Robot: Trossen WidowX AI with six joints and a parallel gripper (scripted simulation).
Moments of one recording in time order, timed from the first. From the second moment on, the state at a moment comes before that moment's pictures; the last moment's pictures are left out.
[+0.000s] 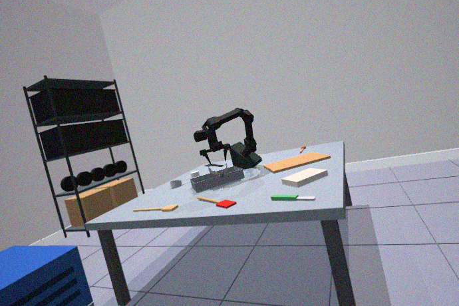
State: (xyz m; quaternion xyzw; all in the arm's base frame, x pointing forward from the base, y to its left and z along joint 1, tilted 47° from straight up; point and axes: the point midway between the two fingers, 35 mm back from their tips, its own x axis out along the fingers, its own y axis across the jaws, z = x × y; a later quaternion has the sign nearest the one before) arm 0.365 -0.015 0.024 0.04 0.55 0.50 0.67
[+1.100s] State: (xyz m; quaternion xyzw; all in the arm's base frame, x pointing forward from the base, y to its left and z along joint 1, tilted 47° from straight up) arm 0.364 0.020 -0.011 0.03 0.54 0.51 0.67
